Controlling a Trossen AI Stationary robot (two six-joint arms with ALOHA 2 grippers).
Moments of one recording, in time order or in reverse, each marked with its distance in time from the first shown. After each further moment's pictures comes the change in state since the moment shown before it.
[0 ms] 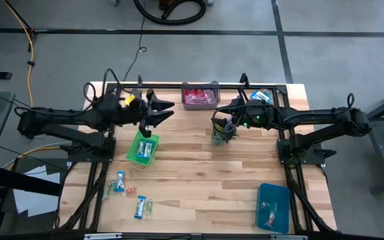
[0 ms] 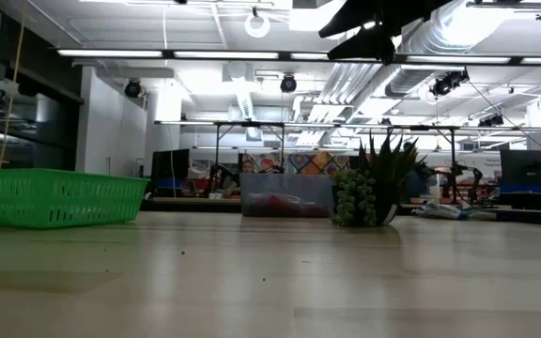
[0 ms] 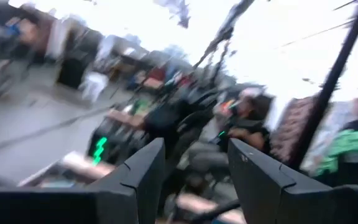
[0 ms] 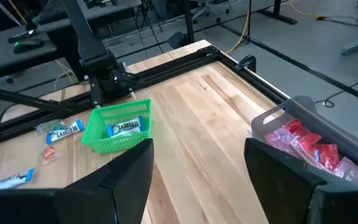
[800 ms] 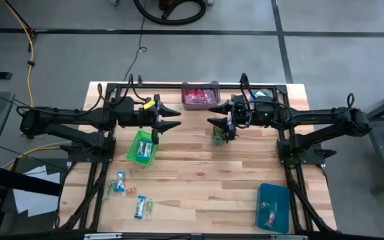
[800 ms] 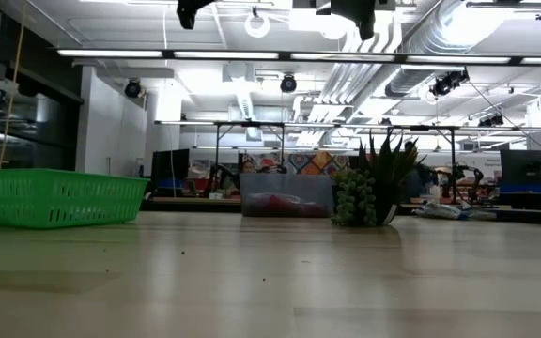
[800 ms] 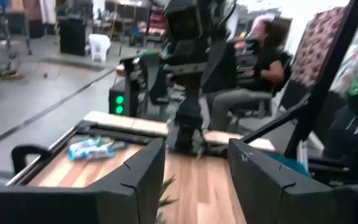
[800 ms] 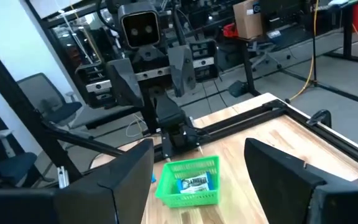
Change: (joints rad) left arm 0.014 0.059 -0.001 -0.222 0.050 0.192; right arm 0.001 0.000 0.000 0.293 -0.197 0.046
